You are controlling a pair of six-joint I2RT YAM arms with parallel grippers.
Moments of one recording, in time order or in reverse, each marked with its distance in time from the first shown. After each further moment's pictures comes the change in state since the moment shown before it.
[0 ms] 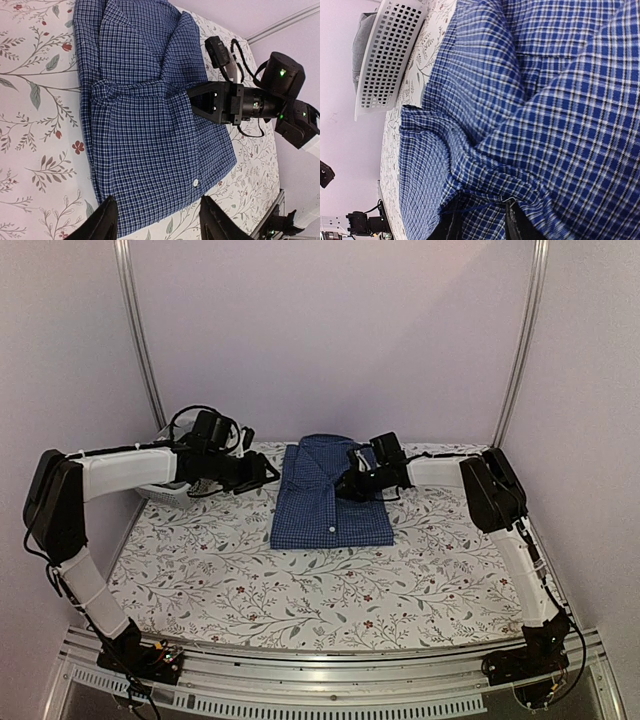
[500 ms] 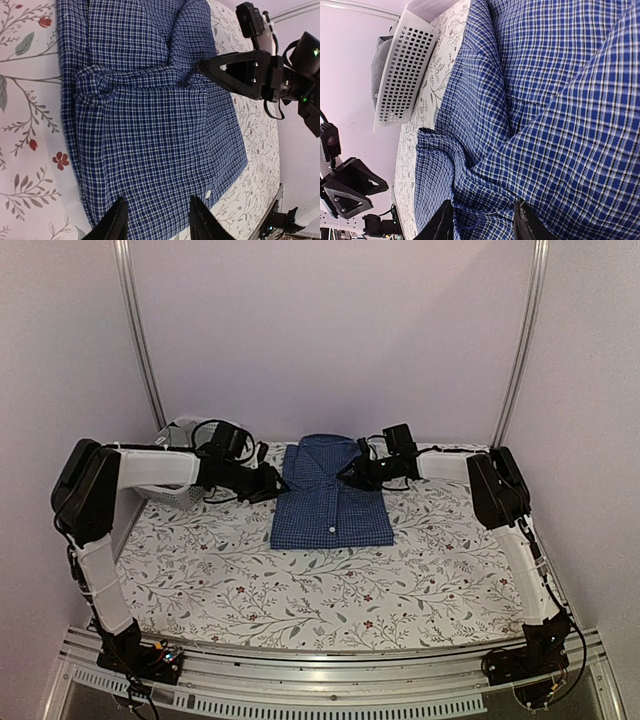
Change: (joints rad) left arm 0.000 0.167 0.041 0.063 0.072 -0.014; right arm -0.069 0.032 0.050 0.035 -0.092 0.024
